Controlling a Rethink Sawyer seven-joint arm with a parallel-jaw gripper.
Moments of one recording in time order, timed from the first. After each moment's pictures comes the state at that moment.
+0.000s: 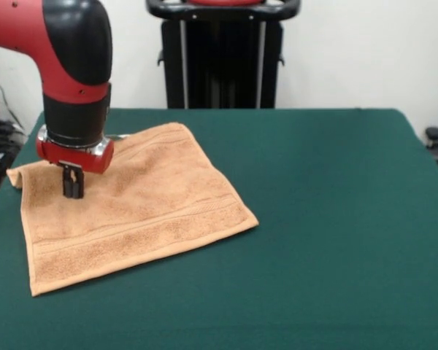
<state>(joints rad) -0.56 -0.40 -0.02 1.52 -0.36 0.36 1.70</state>
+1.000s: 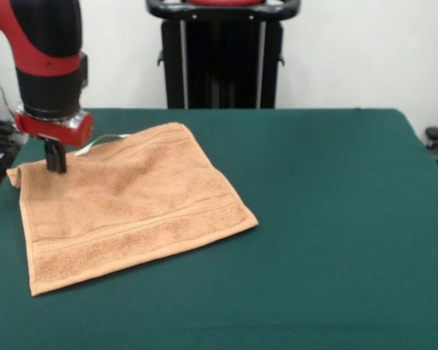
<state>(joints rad) -0.68 -0.49 0.04 1.58 -0.39 0.45 1.70</state>
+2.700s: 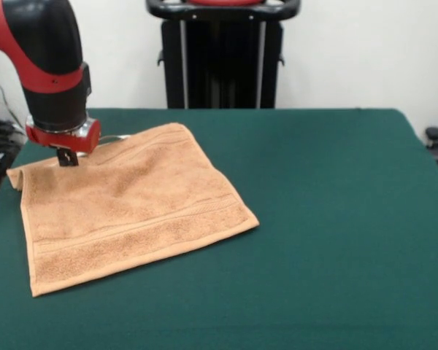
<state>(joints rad) -0.74 -0.44 0.13 1.56 -0.48 0.55 1.70</state>
